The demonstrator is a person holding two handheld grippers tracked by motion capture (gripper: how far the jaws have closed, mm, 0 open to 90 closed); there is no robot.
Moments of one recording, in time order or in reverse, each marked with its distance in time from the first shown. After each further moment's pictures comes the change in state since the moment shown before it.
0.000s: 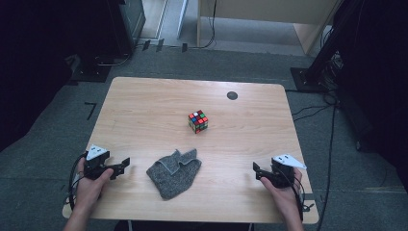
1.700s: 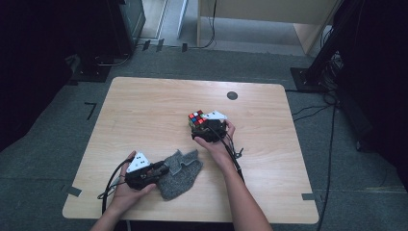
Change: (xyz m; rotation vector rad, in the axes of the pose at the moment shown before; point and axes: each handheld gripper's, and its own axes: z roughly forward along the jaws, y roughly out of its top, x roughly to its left) left arm -0.108 -0.001 0.028 -0.048 -0.383 0.245; right arm 0.147 0.109 0.155 -0.005 0.118 -0.145
